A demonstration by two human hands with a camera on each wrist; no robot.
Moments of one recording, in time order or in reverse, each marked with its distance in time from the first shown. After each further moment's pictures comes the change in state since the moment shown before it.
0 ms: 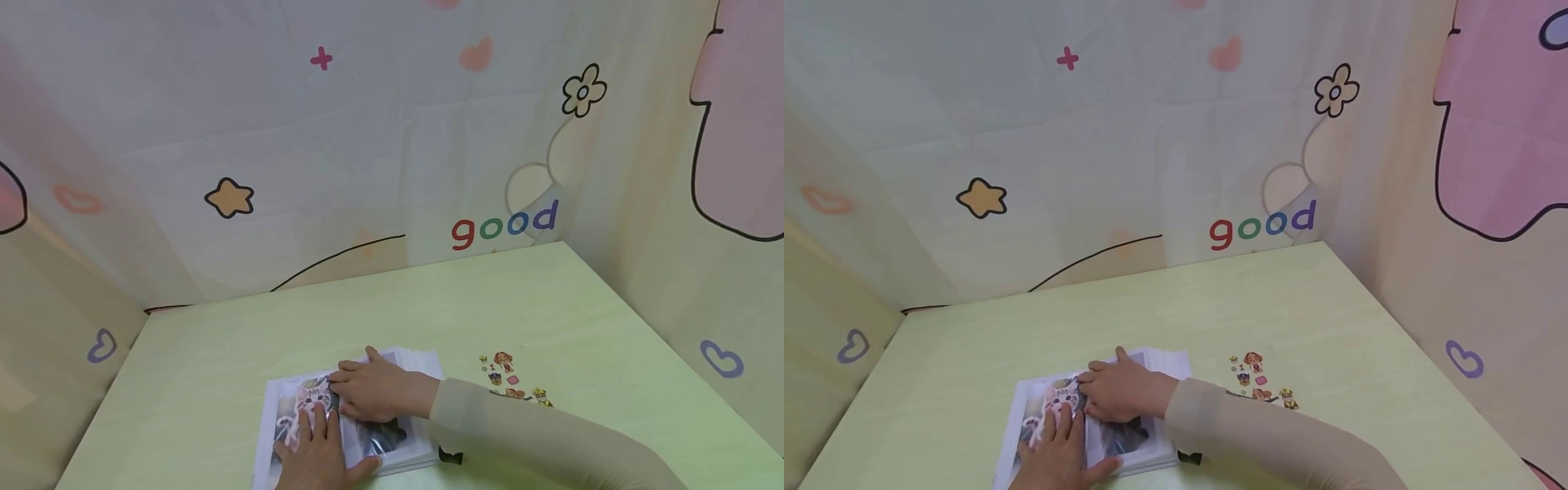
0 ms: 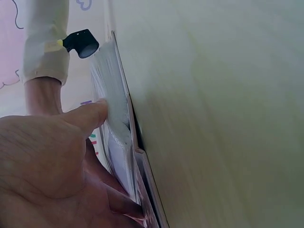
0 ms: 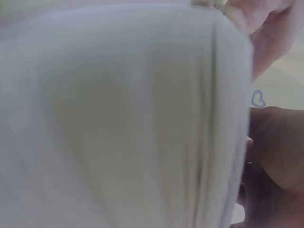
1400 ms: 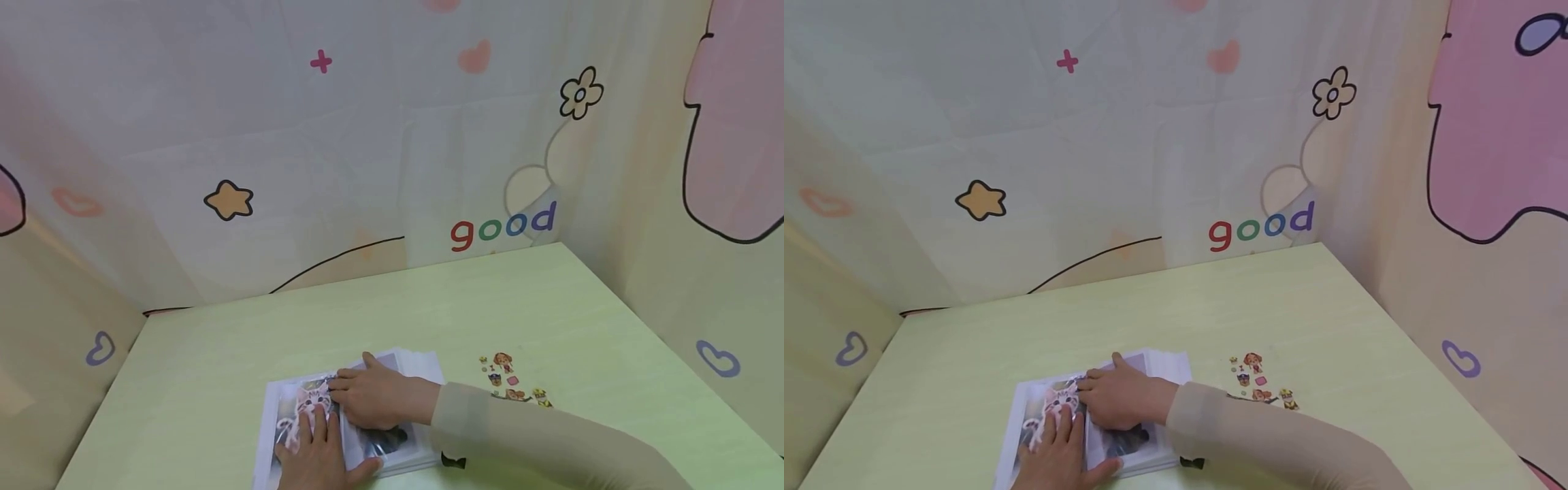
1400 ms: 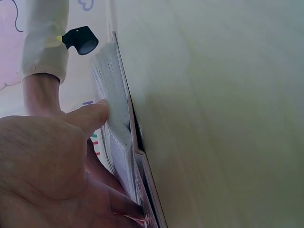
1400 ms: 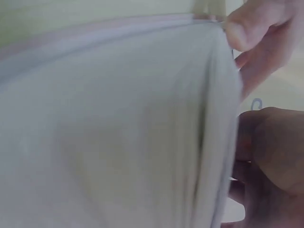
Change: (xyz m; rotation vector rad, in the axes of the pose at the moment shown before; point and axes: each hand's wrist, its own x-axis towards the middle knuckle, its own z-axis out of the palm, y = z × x) left_hand -0.001 -0.001 0.000 0.010 0.009 -0.003; right_hand -0.004 -0.007 -0.004 -0.081 -0.003 -0.041
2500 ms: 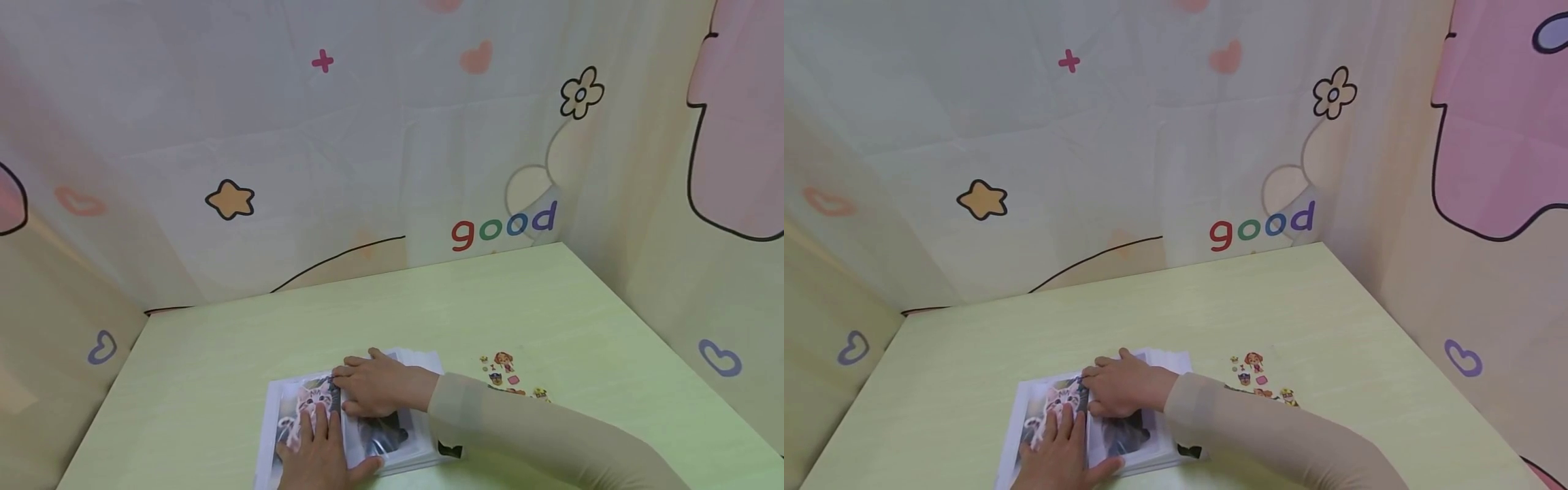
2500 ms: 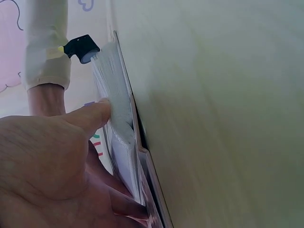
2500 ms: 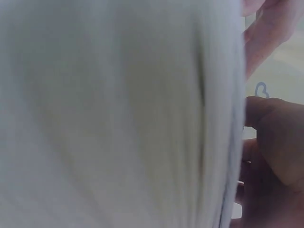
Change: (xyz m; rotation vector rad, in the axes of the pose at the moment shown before) left_hand 0.001 0.001 -0.001 -0.018 -0.022 -0.018; right_hand 0.007 0.011 -0.004 0.131 -0.075 0.100
